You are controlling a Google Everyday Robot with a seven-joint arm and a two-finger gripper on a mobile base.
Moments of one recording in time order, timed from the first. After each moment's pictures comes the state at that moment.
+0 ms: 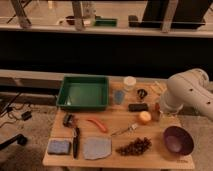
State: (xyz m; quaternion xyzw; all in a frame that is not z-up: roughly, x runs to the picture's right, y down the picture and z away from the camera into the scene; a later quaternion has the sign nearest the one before) arm 0.268 0.113 0.681 -0.27 -0.01 0.02 0.96
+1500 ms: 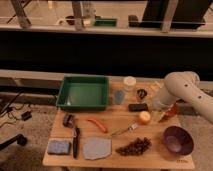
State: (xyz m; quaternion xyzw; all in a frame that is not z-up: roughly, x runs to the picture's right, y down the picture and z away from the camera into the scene) arm 0.231 0.116 0.739 -0.30 -0.11 0.05 0.94
